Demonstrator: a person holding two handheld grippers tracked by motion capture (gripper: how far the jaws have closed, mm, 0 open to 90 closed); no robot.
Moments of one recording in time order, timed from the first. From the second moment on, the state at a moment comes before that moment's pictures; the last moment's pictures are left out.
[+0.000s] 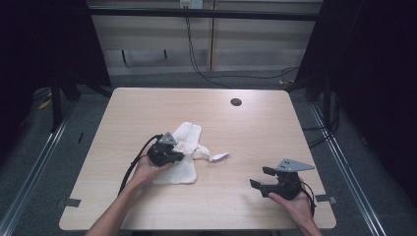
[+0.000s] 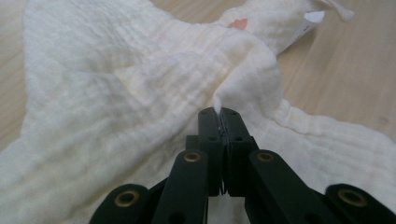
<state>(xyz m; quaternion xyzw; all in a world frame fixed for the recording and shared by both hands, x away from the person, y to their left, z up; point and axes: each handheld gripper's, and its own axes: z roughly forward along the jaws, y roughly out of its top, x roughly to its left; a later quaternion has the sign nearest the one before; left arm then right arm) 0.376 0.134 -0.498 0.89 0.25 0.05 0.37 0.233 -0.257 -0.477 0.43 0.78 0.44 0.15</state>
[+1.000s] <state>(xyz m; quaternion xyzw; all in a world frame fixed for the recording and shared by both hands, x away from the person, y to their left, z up) 0.293 0.081 -0.492 0.93 0.08 -0.04 0.36 0.250 -0.238 -0.459 0.39 0.79 0.45 0.13</state>
